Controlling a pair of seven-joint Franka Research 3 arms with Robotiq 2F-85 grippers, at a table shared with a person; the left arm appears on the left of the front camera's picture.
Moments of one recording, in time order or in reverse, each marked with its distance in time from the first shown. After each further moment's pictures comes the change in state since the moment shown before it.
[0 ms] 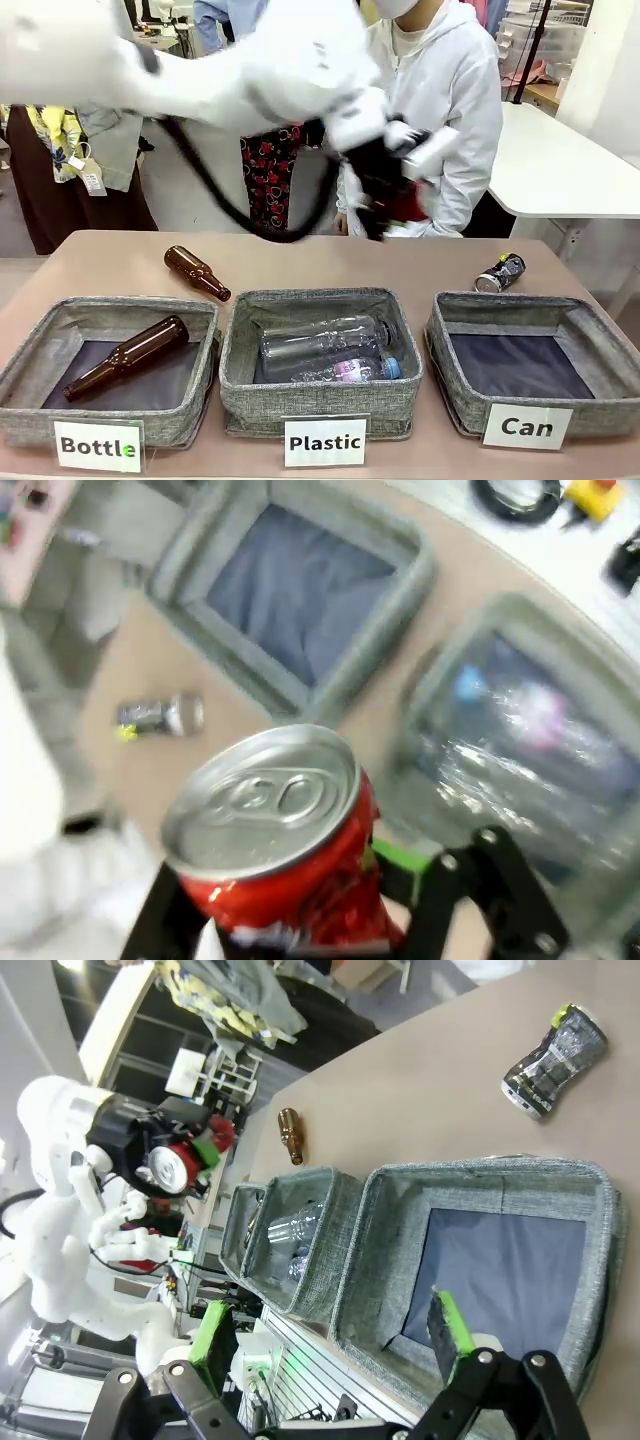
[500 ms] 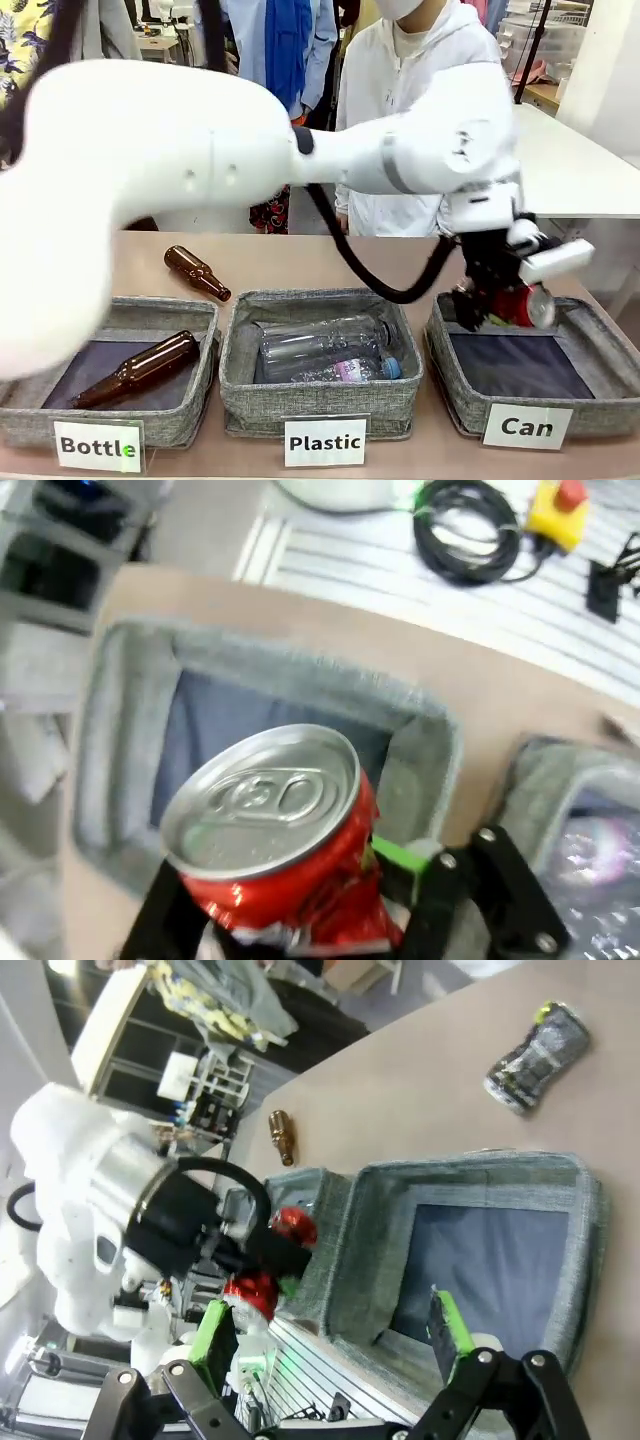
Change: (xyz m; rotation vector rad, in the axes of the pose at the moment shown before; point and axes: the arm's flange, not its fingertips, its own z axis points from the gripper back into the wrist) left arm 0.107 0.035 -0.147 -0.282 -0.095 -0.245; right arm -0.003 -0.006 0.017 -0.031 -0.018 -0.012
